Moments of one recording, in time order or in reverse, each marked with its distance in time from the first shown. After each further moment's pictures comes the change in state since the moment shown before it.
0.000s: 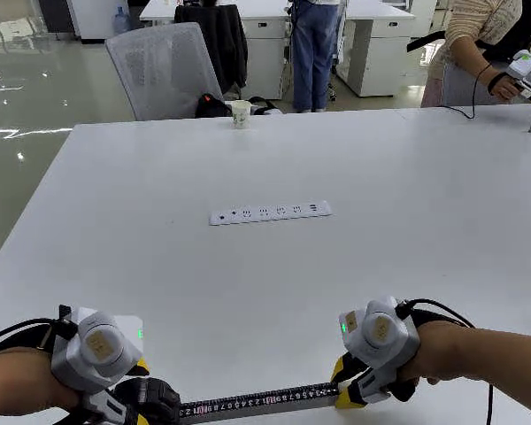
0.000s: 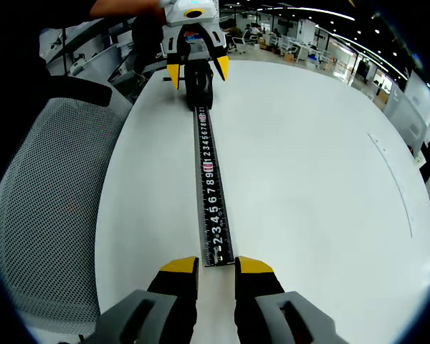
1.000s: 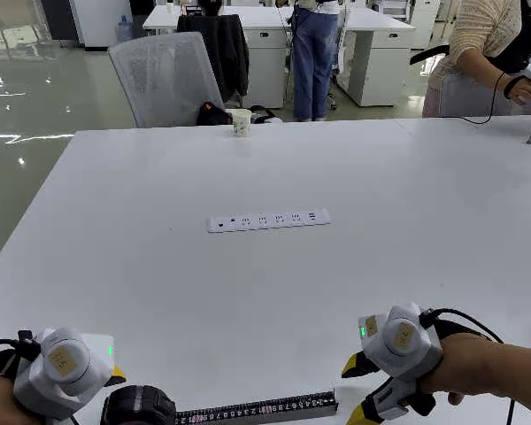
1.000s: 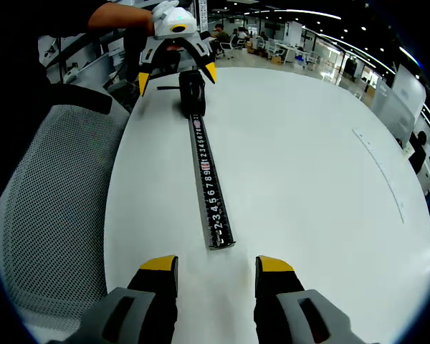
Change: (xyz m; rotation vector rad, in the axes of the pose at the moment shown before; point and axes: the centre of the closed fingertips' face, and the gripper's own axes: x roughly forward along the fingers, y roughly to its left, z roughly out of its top) left arm -0.012 -0.021 -0.013 -0.129 -0.062 -0.032; right arm -0.025 0.007 -0.006 0.051 -0.046 -0.042
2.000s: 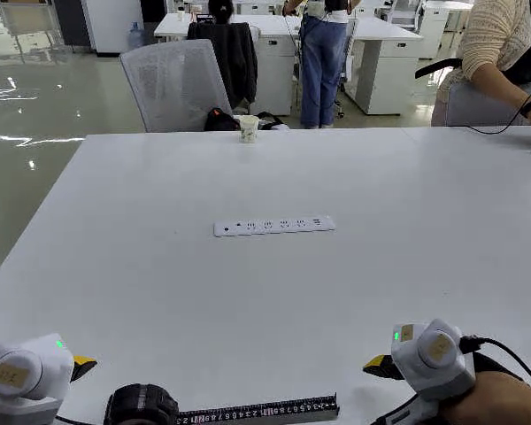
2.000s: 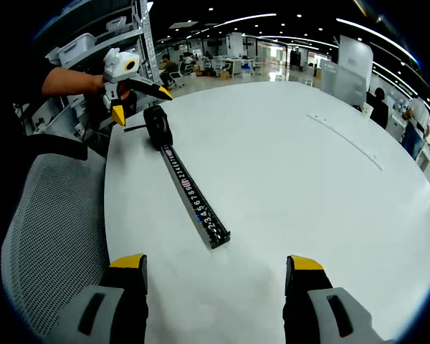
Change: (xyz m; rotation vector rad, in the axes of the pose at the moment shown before) left arm -0.030 0.025 0.007 -0.384 -0.363 0.301; right arm -0.019 -0.003 -0.008 0.345 -0.195 -0.166
